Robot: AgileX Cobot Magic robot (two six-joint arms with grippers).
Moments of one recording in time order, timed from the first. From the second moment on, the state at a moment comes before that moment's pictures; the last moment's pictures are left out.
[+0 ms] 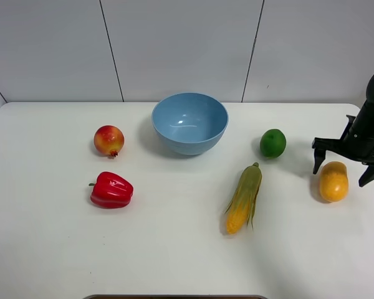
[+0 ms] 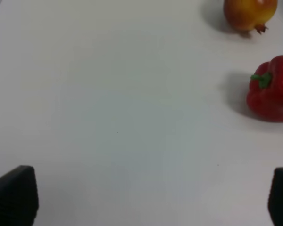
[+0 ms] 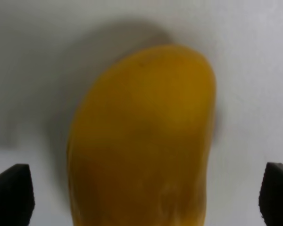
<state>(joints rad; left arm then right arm) 0.07 0.00 -0.45 -0.02 1.10 0.03 -0.21 2.04 -1.26 0.02 0.96 0.24</state>
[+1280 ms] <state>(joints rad) 0.07 0.00 -0.45 -0.02 1.10 0.03 -0.18 2.13 -1.26 0.06 0.90 0.21</state>
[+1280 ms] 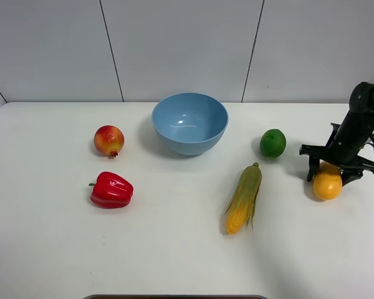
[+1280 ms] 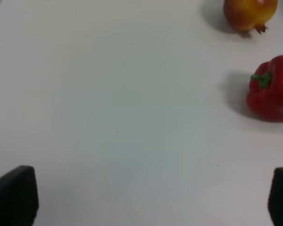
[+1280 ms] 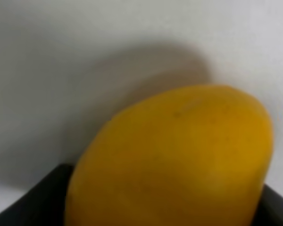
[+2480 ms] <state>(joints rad) 0.07 0.00 -0.45 -0.02 1.10 0.03 -0.18 2.13 -1.26 0.06 0.90 0.21</state>
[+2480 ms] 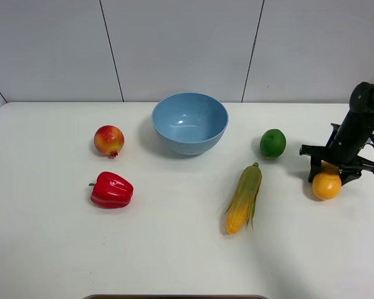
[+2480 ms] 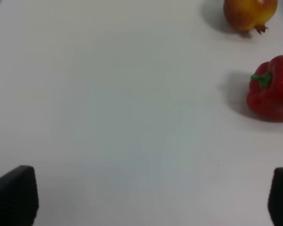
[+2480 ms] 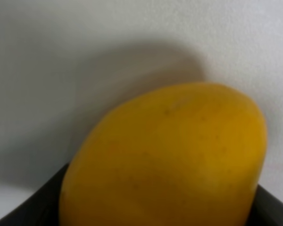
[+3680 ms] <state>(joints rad) 0.07 0.00 -0.45 -0.02 1.10 0.03 0.07 1.73 -1.43 0.35 0.86 -0.04</state>
